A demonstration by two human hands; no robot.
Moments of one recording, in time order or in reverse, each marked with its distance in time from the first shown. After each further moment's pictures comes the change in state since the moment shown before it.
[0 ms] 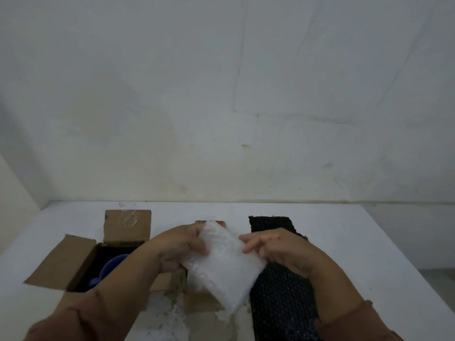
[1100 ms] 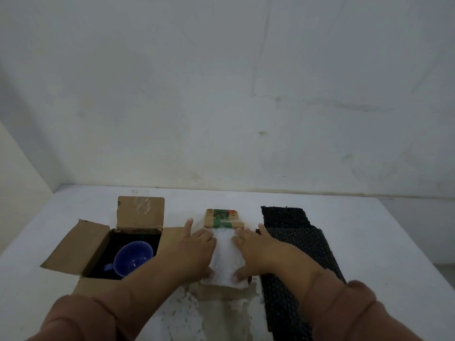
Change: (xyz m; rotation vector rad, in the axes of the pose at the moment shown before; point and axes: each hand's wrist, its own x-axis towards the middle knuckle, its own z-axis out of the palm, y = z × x) left_hand 0.017 -0.051 -0.016 1.889 0.187 0.048; right_hand 0.078 0.028 0.046 -1.466 -0.268 0.219
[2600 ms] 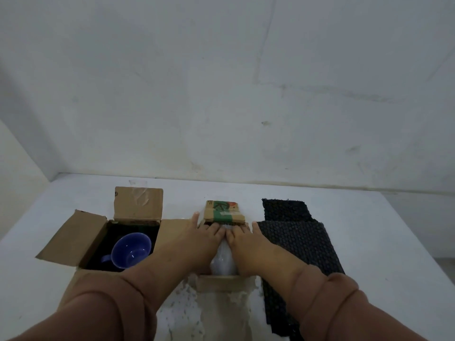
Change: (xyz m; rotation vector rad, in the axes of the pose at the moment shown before) left_hand 0.022 0.006 0.009 -0.015 0.001 0.041; right_hand 0.016 -0.021 0.009 -0.076 0.108 0.027
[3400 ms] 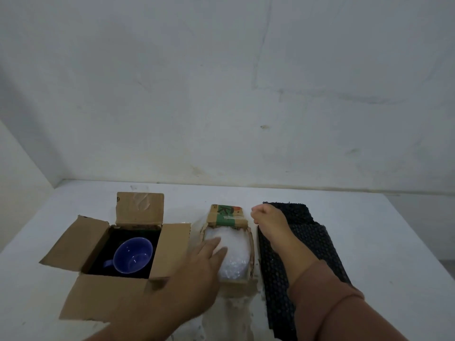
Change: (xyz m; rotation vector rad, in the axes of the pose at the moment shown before) left_hand -0.055 0.034 0.007 -0.405 0.215 -0.117; right_hand 0.016 0.057 0.000 1.493 0.469 0.451
